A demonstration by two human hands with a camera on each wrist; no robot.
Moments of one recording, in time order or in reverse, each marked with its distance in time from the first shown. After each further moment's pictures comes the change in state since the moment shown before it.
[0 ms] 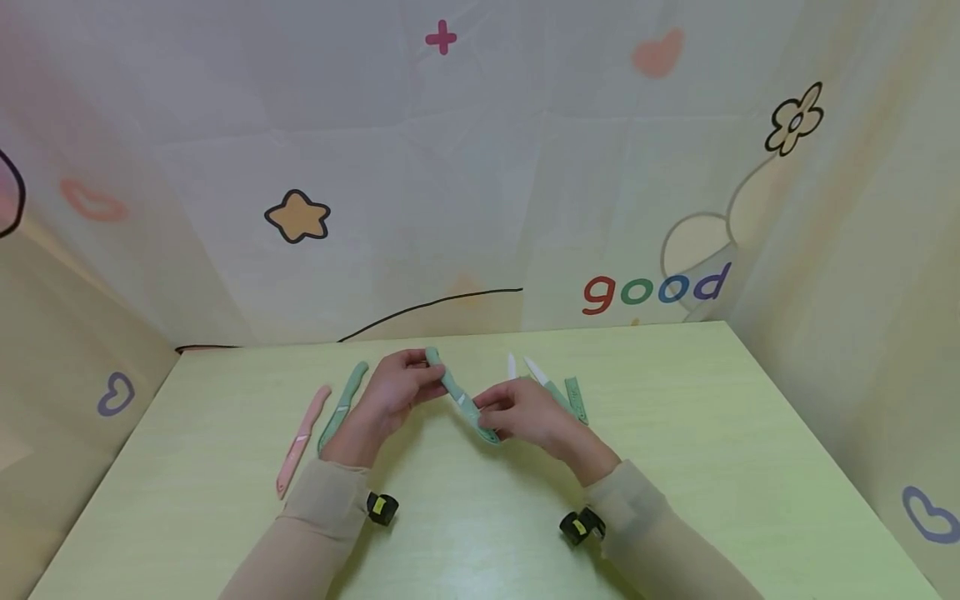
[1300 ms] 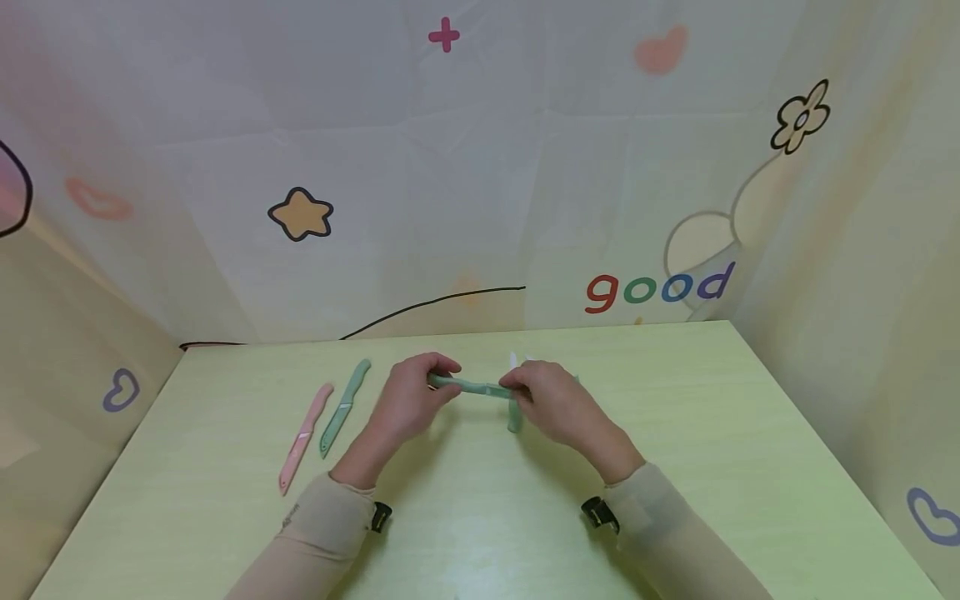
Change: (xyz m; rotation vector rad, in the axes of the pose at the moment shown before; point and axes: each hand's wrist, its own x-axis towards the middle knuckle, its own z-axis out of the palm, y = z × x) left_hand -0.026 -0.005 0.013 0.786 0.035 0.410; right_hand -0.008 -0.011 -0.024 -0.773 0.186 -0.325
